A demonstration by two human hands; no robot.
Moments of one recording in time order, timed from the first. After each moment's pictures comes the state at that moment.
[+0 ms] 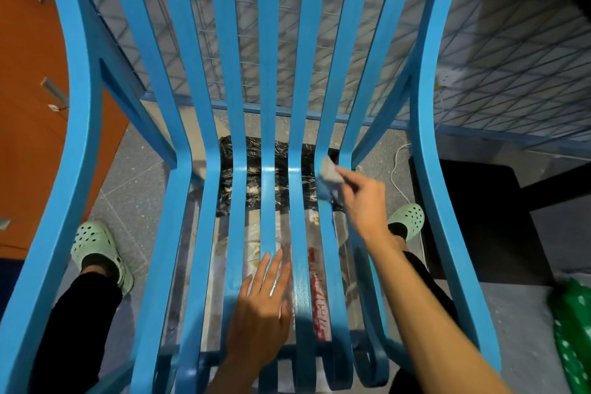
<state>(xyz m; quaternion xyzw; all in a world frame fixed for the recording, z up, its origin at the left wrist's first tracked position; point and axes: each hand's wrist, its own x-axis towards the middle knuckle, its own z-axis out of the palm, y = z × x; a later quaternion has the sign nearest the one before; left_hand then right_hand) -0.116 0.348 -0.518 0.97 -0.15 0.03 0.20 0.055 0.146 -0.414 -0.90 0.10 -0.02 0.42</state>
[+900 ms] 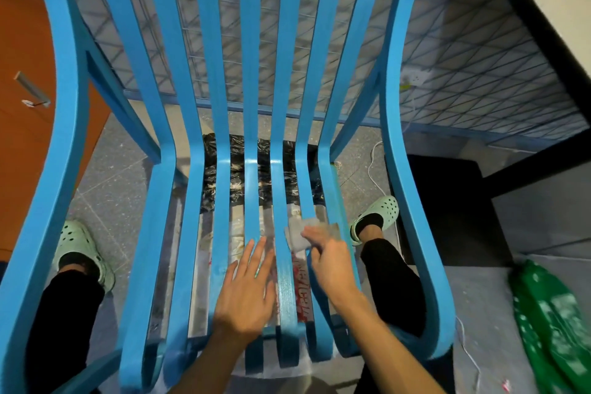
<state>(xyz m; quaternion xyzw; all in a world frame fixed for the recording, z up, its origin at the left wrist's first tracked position) -0.110 0.351 -0.509 0.98 -0.13 -0.07 0.13 -0.064 0.171 -0.445 -0.93 0.08 0.05 0.35</state>
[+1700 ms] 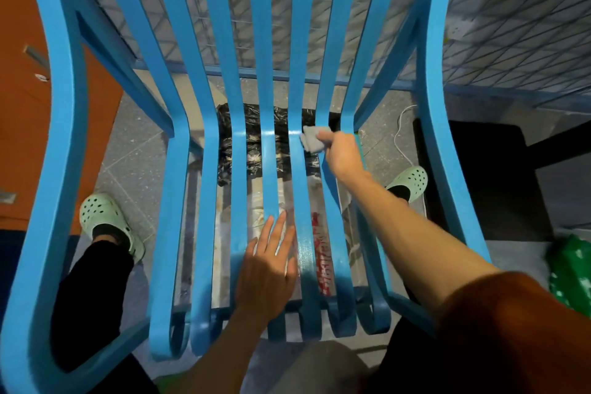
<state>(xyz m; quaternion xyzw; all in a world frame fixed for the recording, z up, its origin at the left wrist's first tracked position) -0.111 0.346 -0.506 0.97 -0.14 -0.03 0.20 0.104 0.163 -0.475 -0.72 0.28 0.15 0.62</state>
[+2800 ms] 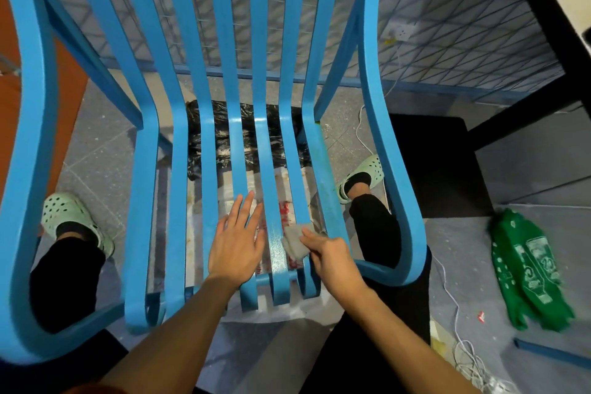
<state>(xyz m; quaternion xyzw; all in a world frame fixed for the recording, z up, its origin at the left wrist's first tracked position) -0.109 0.350 -0.494 0.98 -0.13 -0.13 0.12 -0.158 0.142 -0.444 -0.93 0.04 0.20 0.30</state>
